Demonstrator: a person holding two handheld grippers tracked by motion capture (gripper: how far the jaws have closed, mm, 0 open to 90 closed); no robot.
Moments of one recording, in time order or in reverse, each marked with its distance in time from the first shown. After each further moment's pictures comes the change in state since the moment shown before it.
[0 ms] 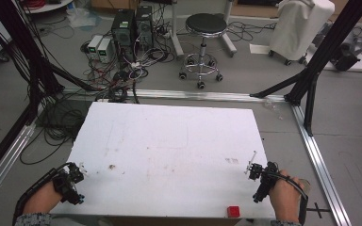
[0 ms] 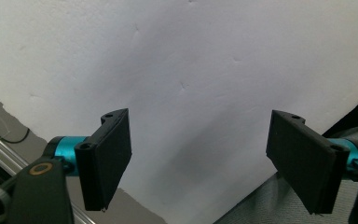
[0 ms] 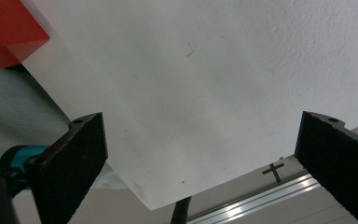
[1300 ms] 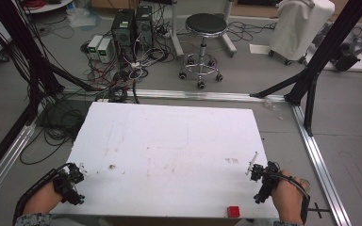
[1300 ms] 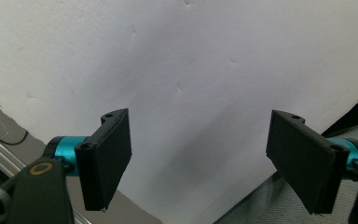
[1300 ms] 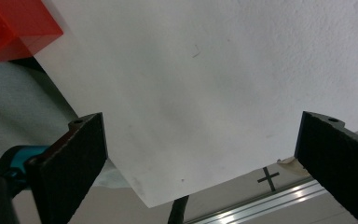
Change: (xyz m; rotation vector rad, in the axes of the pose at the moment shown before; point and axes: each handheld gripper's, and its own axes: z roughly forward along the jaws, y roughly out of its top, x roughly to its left) left arm -0.001 0.000 0.000 -0.011 -0.001 -0.001; right arm 0.002 -0.003 -0.006 -0.031 0.004 -0.060
